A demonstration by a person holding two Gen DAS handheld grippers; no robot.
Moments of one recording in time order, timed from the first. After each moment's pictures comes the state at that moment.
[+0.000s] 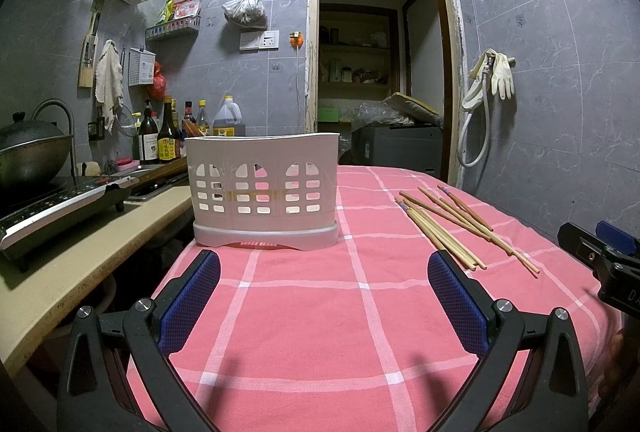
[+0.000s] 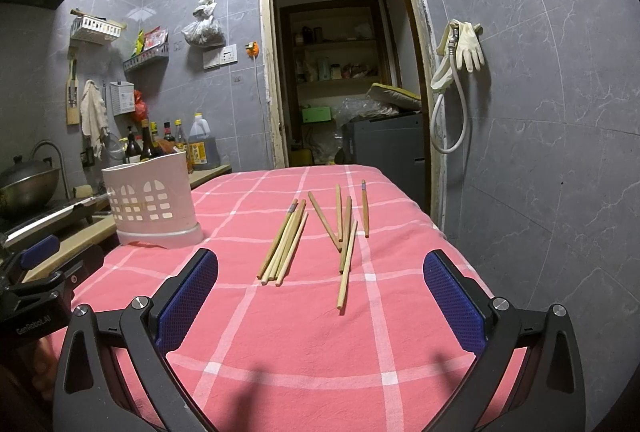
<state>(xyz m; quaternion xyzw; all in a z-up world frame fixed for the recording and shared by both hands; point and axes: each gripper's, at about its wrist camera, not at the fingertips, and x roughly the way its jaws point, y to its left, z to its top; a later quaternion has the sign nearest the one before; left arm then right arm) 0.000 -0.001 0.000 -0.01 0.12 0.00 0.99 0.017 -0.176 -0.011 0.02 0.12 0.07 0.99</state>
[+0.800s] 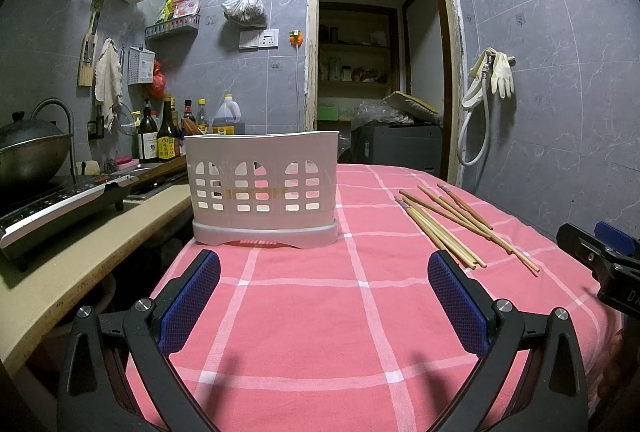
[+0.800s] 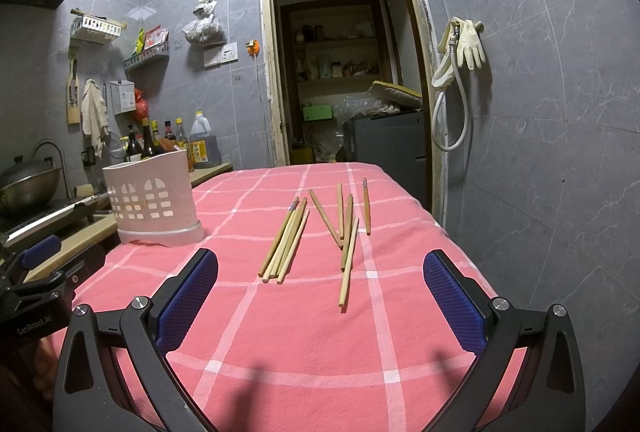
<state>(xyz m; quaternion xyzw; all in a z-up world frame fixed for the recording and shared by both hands) 0.000 0.001 -0.002 -0.01 0.12 0.00 0.99 0.017 -0.176 -0.013 0.02 0.12 0.07 0.99</state>
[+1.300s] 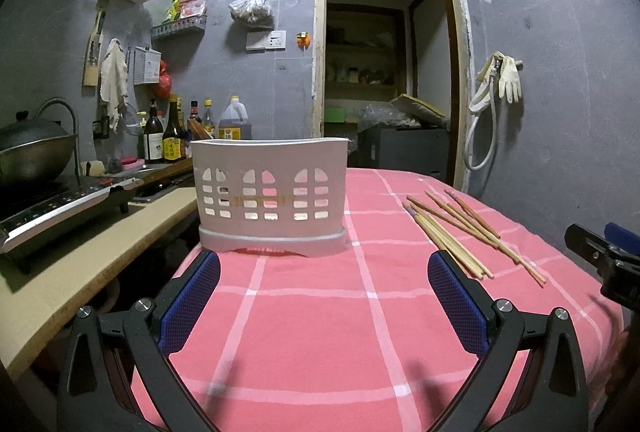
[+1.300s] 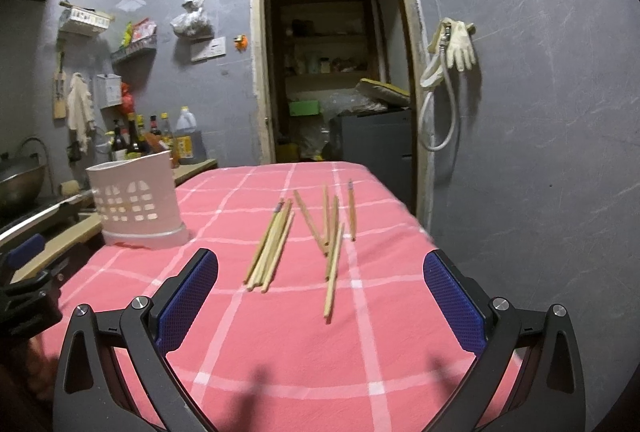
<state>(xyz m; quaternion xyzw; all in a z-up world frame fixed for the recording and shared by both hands) 0.009 0.004 -0.006 -0.02 0.12 0.01 0.99 0.029 -0.173 0.001 0.01 0.13 0.04 0.99</state>
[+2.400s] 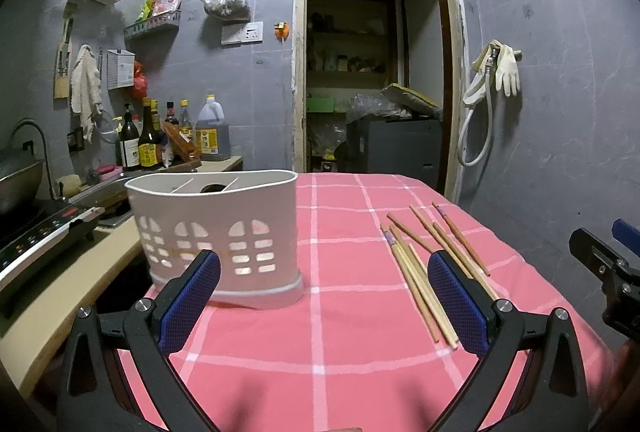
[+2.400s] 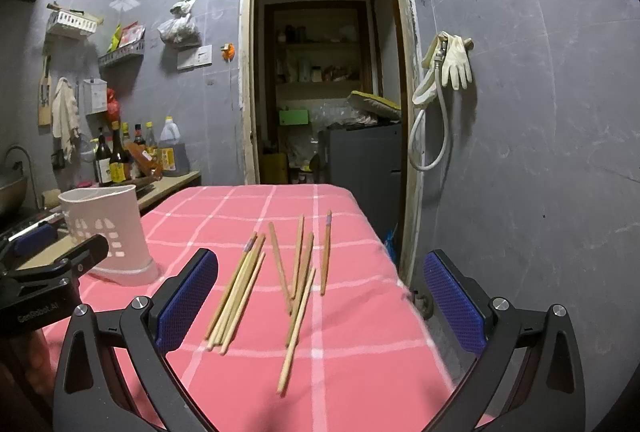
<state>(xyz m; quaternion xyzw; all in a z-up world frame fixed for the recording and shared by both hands) 0.080 -0.036 0.042 -0.01 0.15 -0.01 0.99 0.066 -0.197 0.038 0.01 0.12 0.02 0.99</state>
